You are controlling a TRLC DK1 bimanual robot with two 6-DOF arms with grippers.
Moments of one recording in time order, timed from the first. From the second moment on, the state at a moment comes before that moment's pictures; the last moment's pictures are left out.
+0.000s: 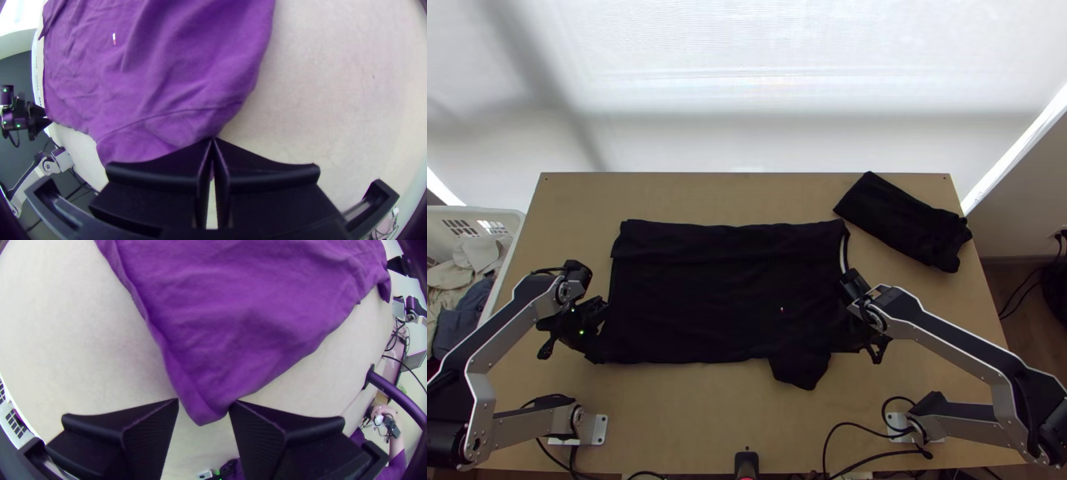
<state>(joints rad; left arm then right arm) 0.00 1.36 0.77 -1.12 0.04 0.49 0.60 1.37 0.74 -0.79 -0.28 0.67</state>
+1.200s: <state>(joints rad) 0.08 1.37 1.02 -1.04 0.13 0.39 0.52 1.21 0.83 -0.87 -0.25 0.56</state>
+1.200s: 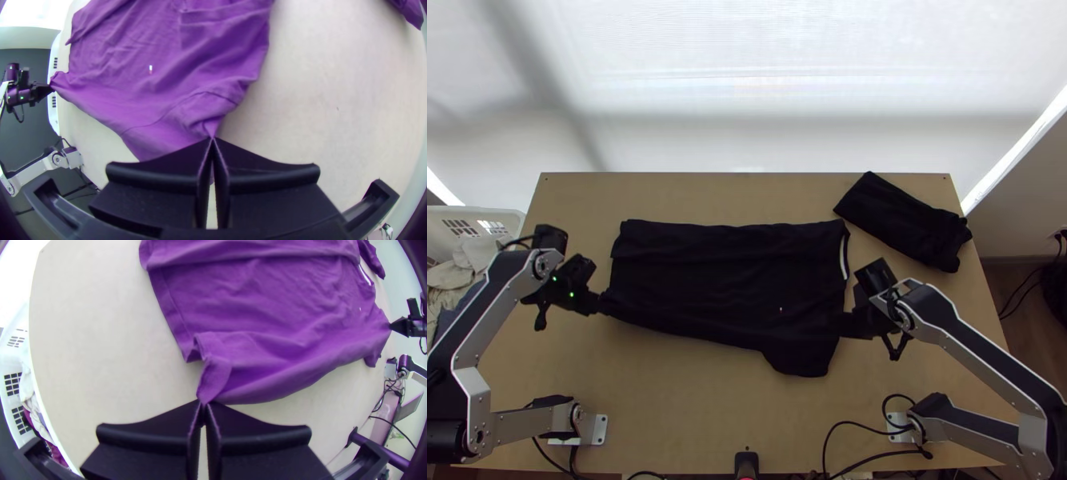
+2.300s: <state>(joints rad) 0.07 1.80 1.63 -1.08 0.14 0.23 0.25 1.76 1.53 -0.91 -0.32 0.55</state>
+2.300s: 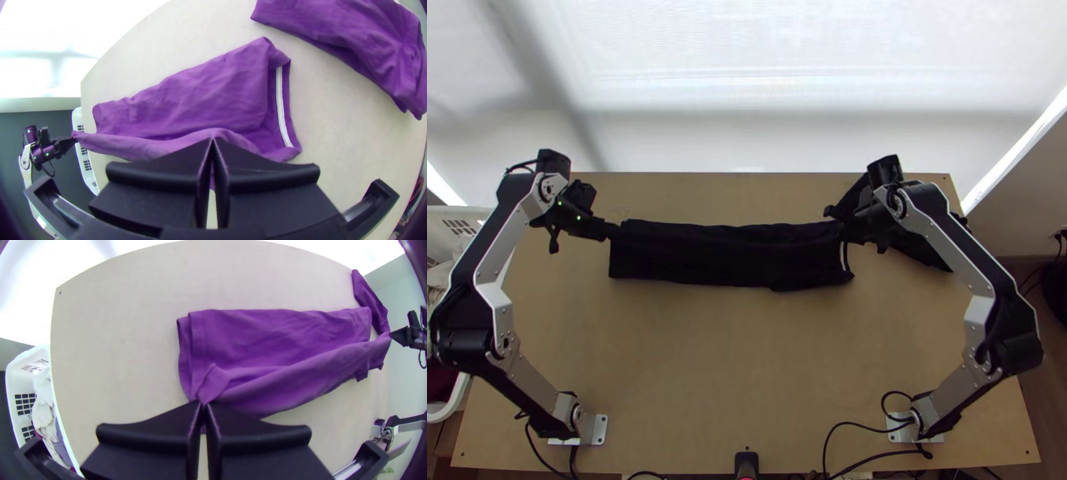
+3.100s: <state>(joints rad) 0.05 2.02 1.78 -0.98 0.15 0.09 0.23 2.10 1.82 -0.88 -0.17 0.55</state>
